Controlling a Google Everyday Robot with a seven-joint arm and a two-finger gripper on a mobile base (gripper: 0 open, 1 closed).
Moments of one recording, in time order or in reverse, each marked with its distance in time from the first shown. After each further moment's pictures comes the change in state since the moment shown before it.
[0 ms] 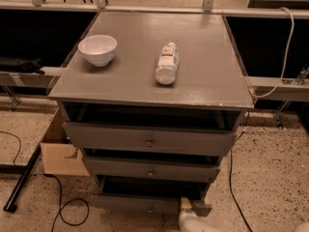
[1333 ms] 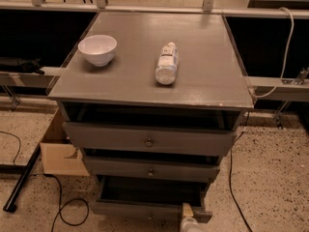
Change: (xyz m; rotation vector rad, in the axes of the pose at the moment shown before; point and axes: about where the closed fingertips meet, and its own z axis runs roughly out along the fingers) arm 0.005 0.032 -0.011 -0.030 -0.007 0.030
